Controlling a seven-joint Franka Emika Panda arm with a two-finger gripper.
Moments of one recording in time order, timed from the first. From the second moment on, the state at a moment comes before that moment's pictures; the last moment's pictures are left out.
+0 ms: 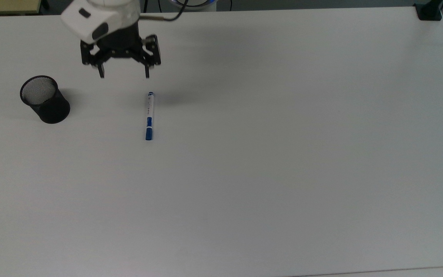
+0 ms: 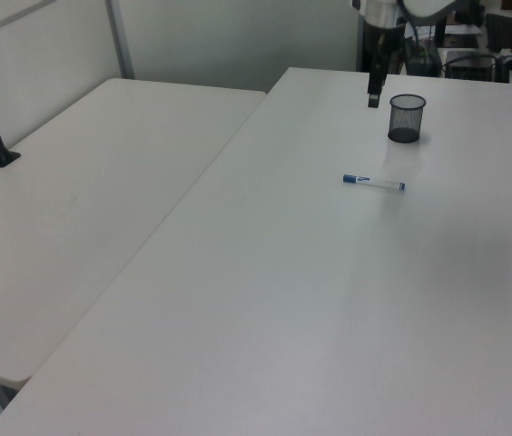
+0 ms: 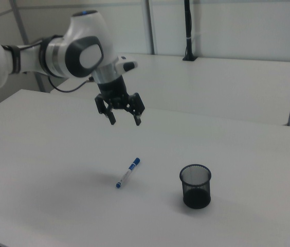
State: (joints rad) arm -0.10 0.14 0.00 -1.74 -0.13 2.00 -0.19
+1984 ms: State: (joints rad) arm -0.08 0.41 0.00 -1.86 -0.25 2.39 0.17
